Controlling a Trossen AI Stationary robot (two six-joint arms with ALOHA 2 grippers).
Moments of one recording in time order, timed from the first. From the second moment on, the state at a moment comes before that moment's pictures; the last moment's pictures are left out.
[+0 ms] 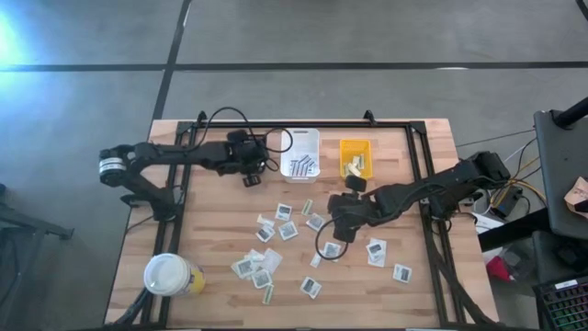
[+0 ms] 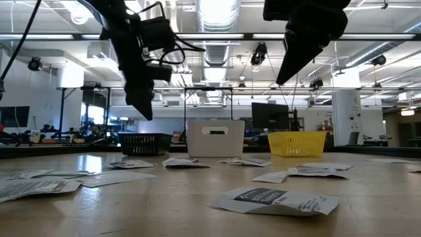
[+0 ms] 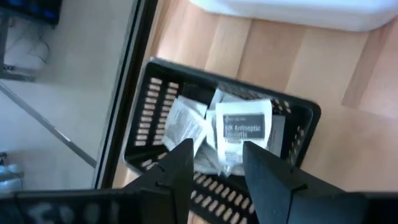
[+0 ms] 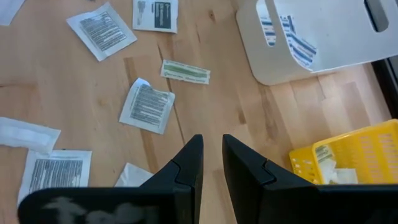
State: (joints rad) left arm 0.31 1.45 0.97 -0.61 -0.51 0.17; right arm 0.27 1.54 1.15 -0.78 0.47 0.41
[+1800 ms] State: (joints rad) left arm -0.41 1.45 0.83 -0.17 -0.31 -0.13; right arm 0.62 1.54 1.00 -0.47 0.34 0.66
